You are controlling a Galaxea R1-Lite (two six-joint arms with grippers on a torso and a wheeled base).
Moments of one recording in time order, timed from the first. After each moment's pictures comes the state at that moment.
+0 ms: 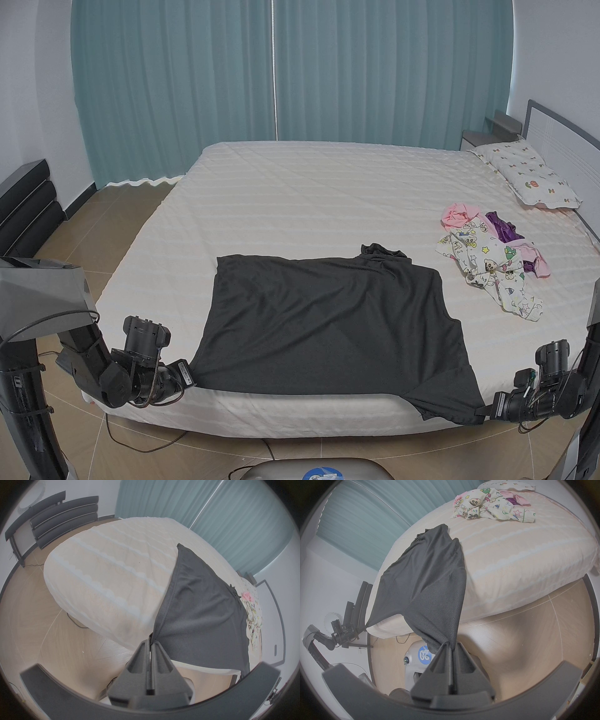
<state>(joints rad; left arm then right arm) -0.22 2.17 -0.49 -0.75 0.03 -0.67 -0.13 2.06 -0.02 -1.04 0.37 0.26</state>
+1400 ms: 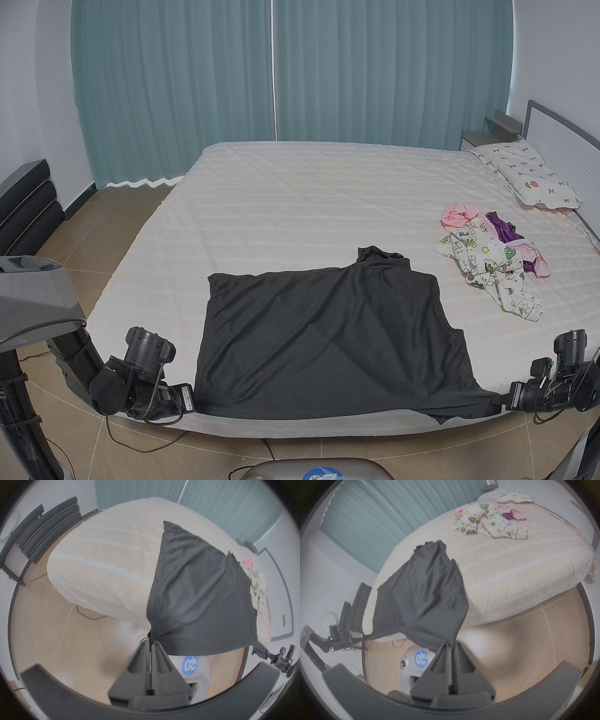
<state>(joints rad) -0.29 2.04 -0.46 -0.52 0.02 -0.59 -0.20 1.86 -0.07 -0.86 0.36 0.20</state>
